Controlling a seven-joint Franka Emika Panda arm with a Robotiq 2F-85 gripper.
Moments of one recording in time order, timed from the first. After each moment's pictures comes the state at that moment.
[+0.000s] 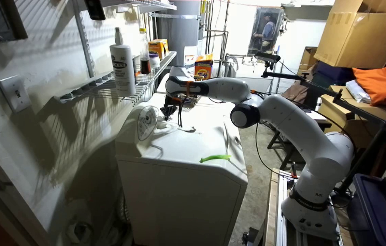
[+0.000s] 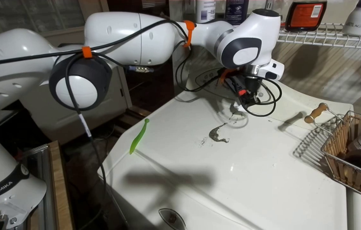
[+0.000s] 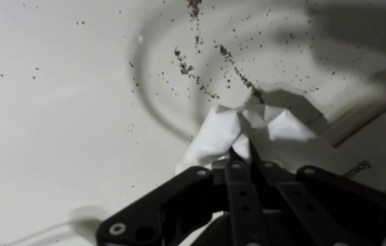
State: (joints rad) arm -0.31 1.15 0.00 -0.58 0.14 1.90 0.02
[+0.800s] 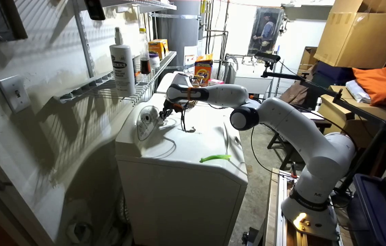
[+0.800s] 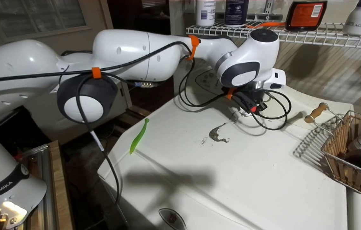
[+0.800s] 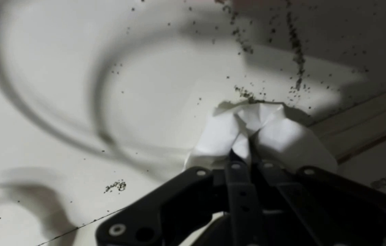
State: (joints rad) arm -0.36 1.23 0.12 -0.59 0.15 2.12 -0.27
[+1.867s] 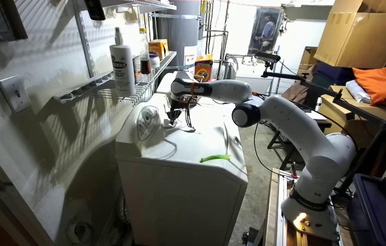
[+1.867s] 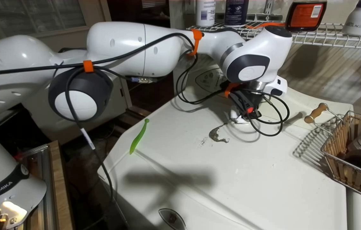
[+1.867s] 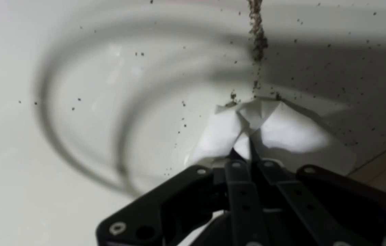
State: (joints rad) arm -0.39 1.19 0.06 -0.59 0.15 1.83 -0.16
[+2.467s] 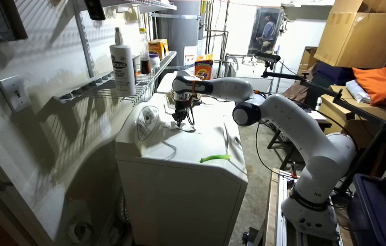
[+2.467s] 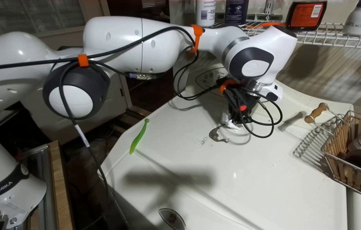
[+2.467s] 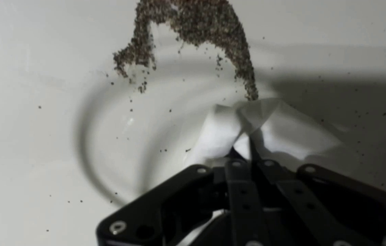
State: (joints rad) arm -0.39 1.16 0.02 -0.59 0.15 1.61 -0.06
